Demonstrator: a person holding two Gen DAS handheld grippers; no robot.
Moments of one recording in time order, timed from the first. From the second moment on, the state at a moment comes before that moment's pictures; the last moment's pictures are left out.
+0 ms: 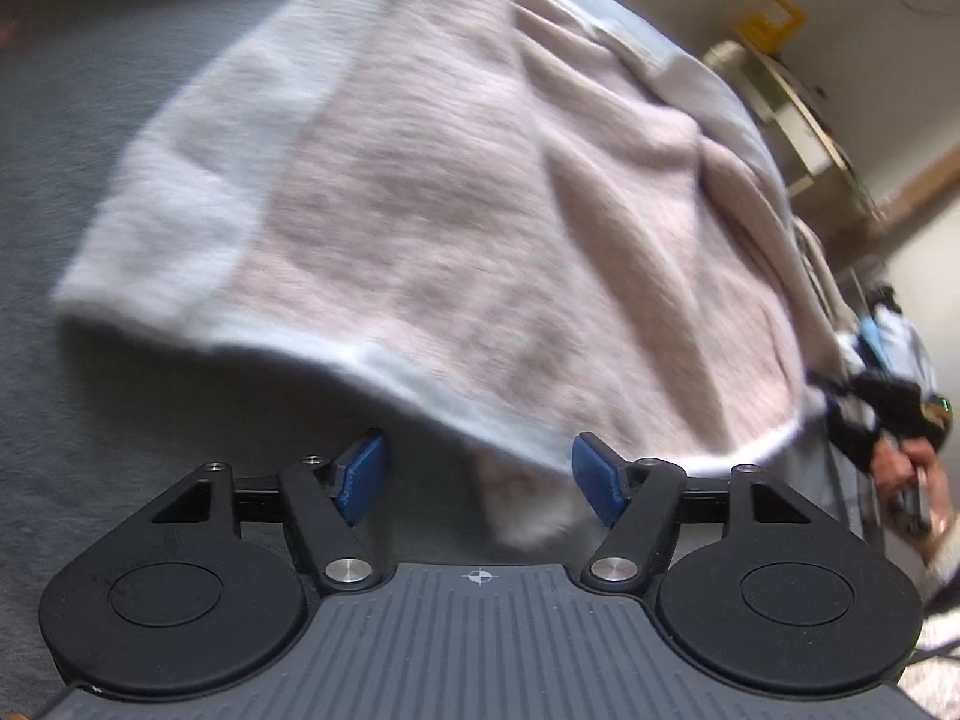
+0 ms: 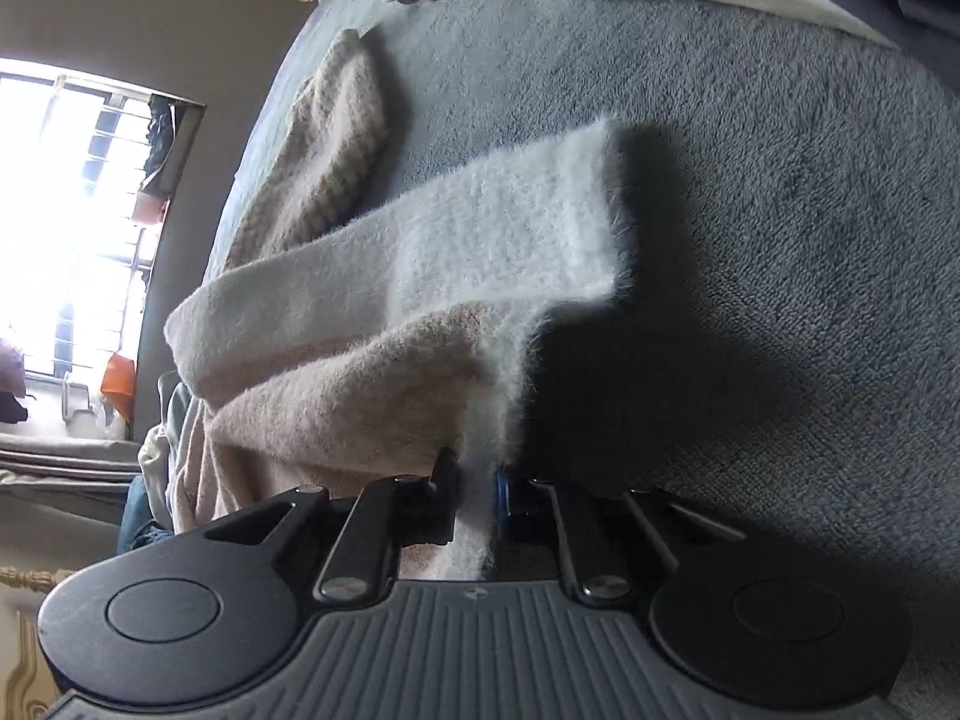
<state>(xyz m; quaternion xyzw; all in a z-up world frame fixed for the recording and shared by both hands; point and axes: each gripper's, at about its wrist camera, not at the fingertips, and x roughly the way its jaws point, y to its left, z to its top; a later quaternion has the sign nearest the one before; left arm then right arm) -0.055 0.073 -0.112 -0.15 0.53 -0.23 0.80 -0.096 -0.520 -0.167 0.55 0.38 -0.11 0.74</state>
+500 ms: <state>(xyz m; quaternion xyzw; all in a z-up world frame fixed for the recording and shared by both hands) -0.075 0.022 -0.120 0.01 0.50 -0.22 0.84 -0.103 -0.521 -0.171 0.56 0.36 -0.11 0.73</state>
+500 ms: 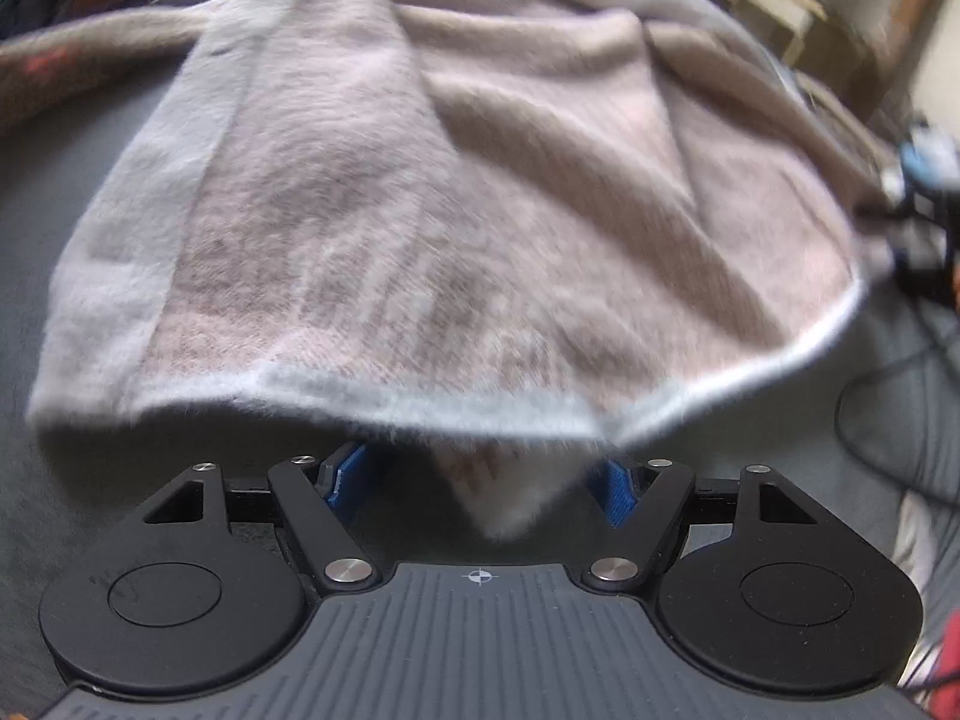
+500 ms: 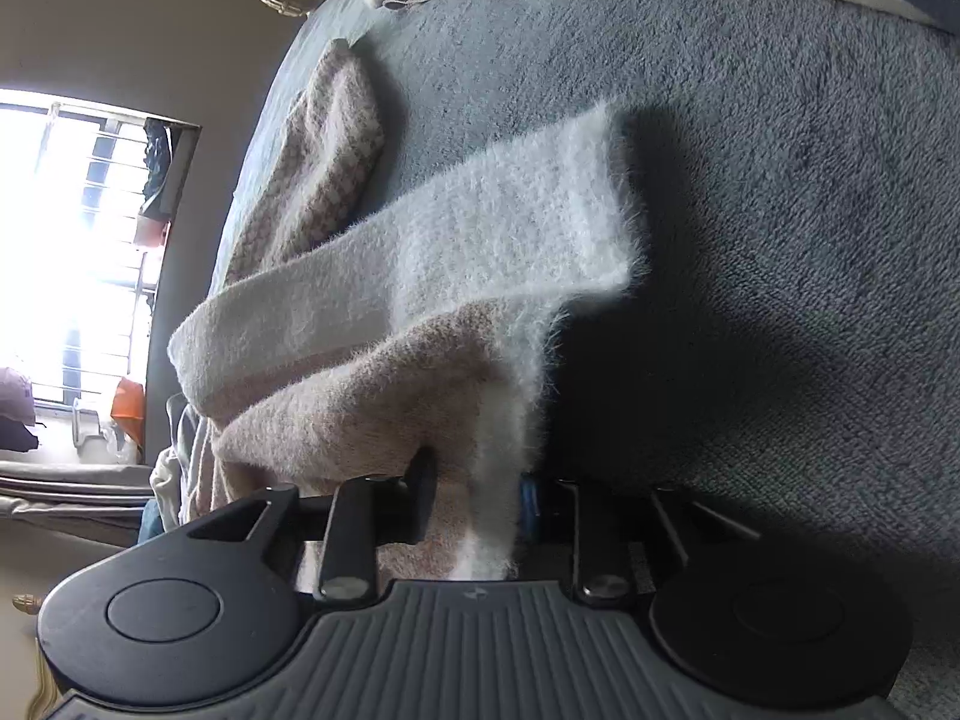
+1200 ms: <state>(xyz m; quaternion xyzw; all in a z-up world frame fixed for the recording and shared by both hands) -0.086 0.112 -0.042 -0.07 0.47 -0.14 0.87 -0.167 -0.508 -0.041 0.37 0.41 -0.15 0.82</state>
